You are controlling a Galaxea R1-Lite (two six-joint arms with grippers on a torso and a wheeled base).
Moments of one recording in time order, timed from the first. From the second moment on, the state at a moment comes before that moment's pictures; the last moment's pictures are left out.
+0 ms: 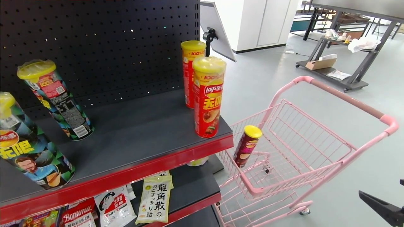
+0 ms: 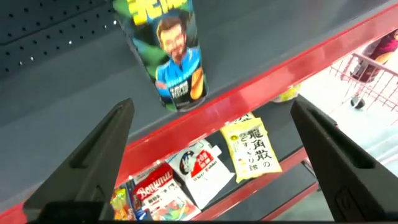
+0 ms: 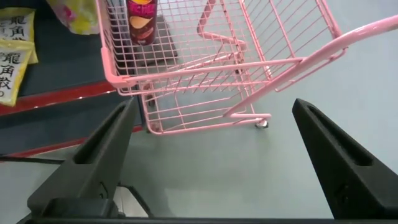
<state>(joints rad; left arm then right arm) -0.08 0.29 -0.24 0.03 0.01 0.19 0.11 0.83 -0.34 -0.03 -0.07 -0.11</state>
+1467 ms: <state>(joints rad) -0.08 0.18 -0.25 0.06 -0.01 0.12 0.17 1.56 -0.54 -0.47 0.01 -0.01</state>
